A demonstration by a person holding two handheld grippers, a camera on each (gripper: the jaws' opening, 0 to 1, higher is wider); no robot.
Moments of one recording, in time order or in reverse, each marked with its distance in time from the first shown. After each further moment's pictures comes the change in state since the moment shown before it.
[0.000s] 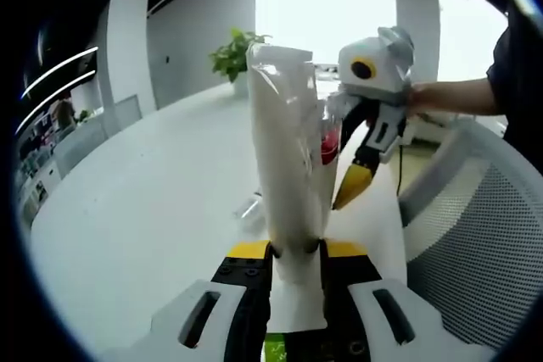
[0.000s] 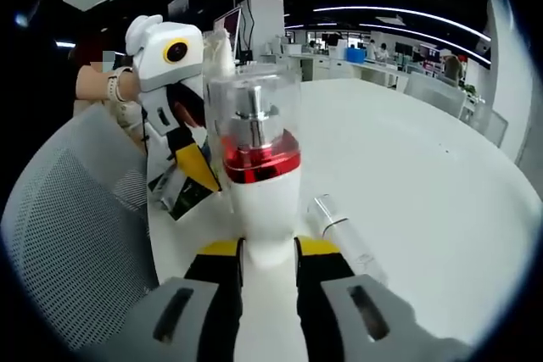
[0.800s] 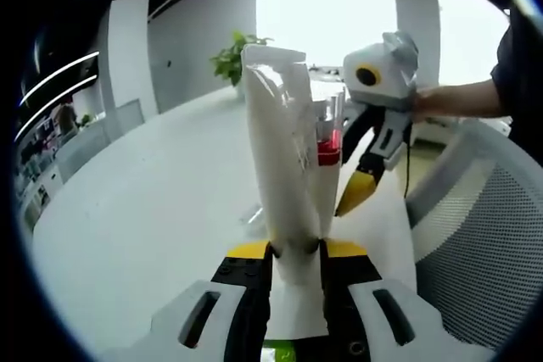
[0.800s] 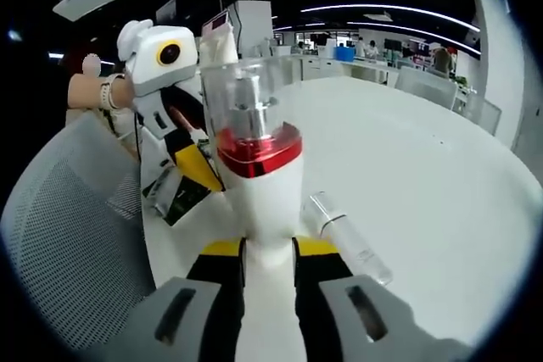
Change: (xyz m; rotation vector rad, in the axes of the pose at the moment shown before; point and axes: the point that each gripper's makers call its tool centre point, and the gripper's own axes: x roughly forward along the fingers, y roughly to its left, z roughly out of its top) left arm 0.005 0.007 0.003 0.018 -0.016 0.010; right arm 0.006 -0.002 0.000 0.049 -0.017 -0.017
